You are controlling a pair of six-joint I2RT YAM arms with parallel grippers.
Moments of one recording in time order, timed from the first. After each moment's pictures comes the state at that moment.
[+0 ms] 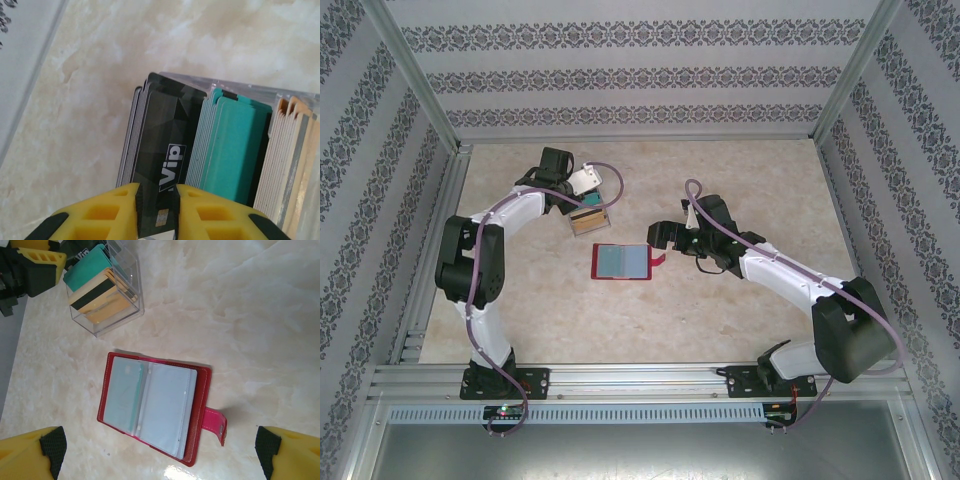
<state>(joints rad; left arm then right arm) -0.21 1.90 1.36 -0.32 0.03 0.83 0.50 1.40 0.82 -0.16 -0.29 0.64</state>
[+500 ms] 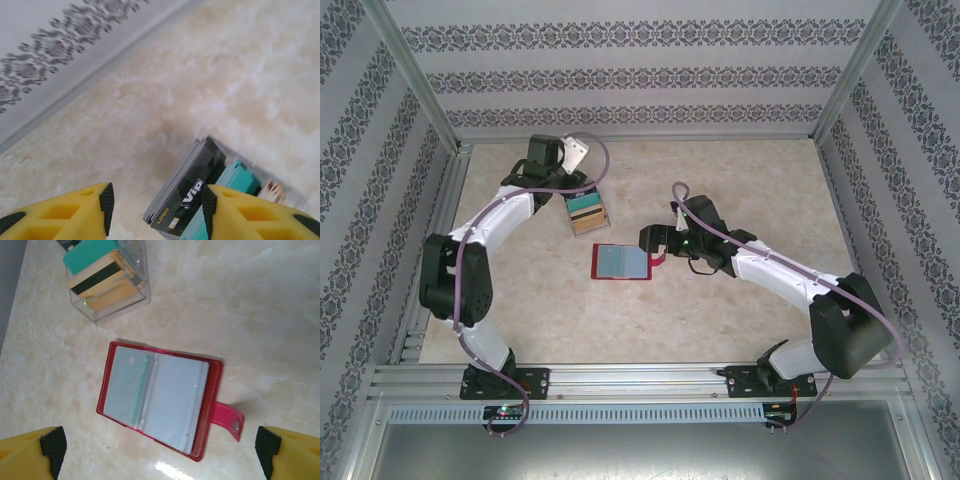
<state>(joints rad) -0.21 1.72 1.36 -0.27 0.02 0.34 0.59 1.43 0.89 -0.22 -0.23 0.62</state>
